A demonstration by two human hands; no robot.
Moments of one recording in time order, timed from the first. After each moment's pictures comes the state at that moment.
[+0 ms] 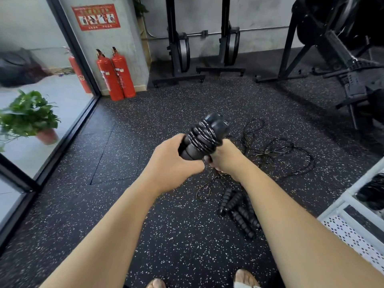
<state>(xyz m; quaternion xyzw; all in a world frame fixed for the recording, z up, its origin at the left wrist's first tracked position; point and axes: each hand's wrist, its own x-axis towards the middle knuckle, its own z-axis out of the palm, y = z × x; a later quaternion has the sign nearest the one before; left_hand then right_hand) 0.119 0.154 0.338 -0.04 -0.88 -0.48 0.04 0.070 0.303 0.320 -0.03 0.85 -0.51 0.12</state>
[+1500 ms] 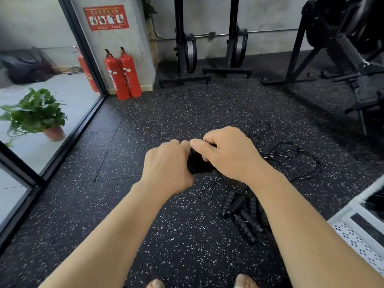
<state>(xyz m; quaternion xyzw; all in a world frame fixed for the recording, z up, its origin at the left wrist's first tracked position) 0.117 0.154 0.341 -0.04 -1.00 -0.01 0.09 0.096 0.303 0.364 -0.25 0.91 -0.32 -0.10</state>
